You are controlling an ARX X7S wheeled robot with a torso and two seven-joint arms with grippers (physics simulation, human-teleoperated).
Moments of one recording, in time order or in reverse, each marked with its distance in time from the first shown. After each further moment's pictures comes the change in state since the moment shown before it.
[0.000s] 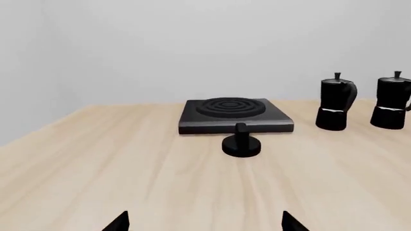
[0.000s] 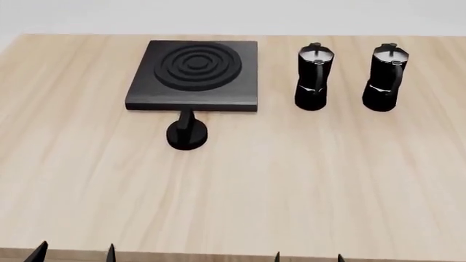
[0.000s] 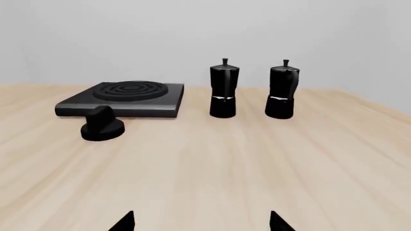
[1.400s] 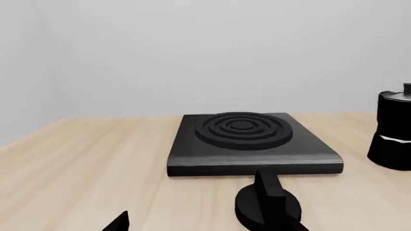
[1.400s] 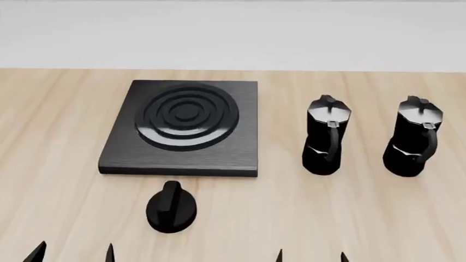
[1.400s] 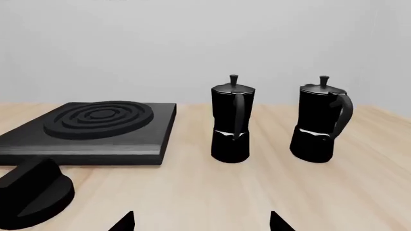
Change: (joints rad) left arm -0.009 -0.025 0.032 -0.005 -0.023 0.005 -0.039; right arm 0.009 0.026 -0.027 0.003 0.030 -0.021 0.033
